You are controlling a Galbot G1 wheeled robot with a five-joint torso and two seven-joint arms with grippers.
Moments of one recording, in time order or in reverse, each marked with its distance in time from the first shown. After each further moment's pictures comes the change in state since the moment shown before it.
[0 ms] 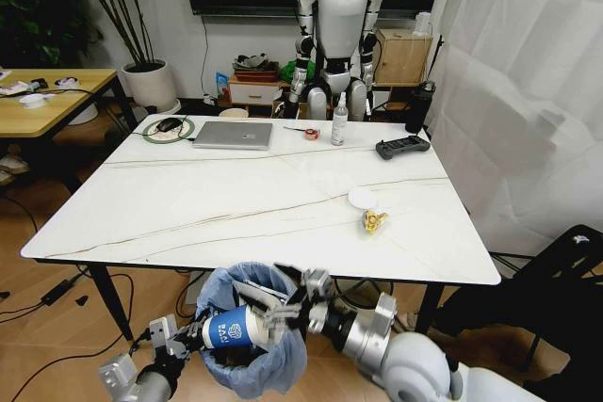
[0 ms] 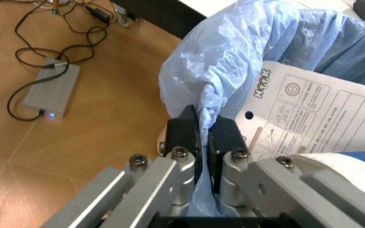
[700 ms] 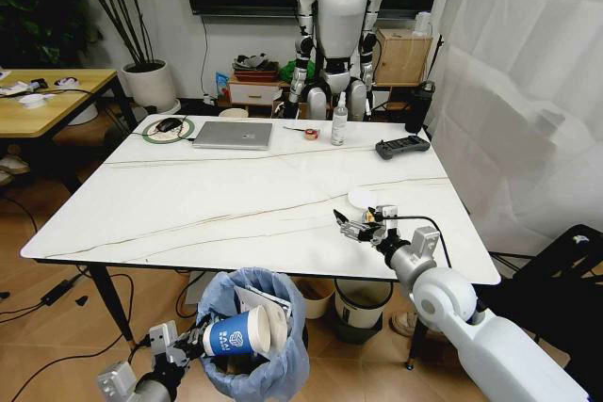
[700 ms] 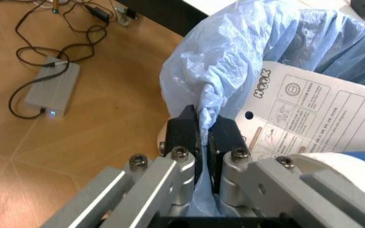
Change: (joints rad) left arm 0.036 -0.013 -0.005 -0.025 0.021 -0.005 0.010; right arm 0.037 0.141 0.364 -0.269 -0.038 -0.430 0.297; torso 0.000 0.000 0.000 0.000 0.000
